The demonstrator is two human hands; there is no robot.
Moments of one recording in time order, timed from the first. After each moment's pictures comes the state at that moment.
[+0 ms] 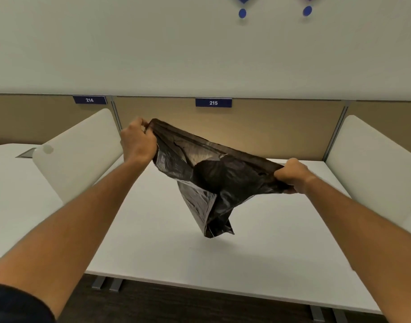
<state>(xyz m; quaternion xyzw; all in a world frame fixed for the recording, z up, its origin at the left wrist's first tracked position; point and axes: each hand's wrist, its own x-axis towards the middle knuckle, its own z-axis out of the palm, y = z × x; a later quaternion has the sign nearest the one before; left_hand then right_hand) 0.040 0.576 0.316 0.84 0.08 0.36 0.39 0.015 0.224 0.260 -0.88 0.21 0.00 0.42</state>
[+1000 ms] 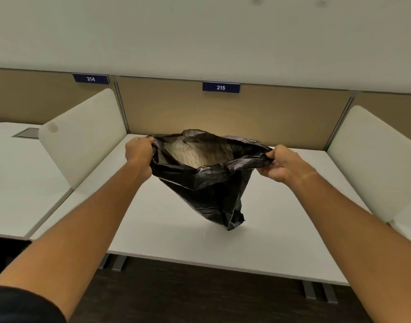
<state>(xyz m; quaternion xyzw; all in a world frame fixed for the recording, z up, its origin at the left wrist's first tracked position) 0.021 0.631 0.261 0.62 0.24 0.13 0.73 0.001 0.316 0.261 -0.51 0.24 0.04 0.82</state>
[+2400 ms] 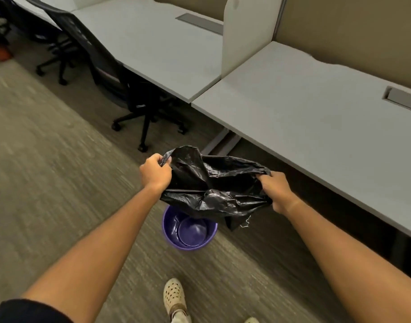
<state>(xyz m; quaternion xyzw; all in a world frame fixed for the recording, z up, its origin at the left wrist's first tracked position) -0.377 0.906 0.035 0.77 0.46 0.15 0.41 -0.244 0.644 0.014 -0.80 0.07 0.27 0.53</state>
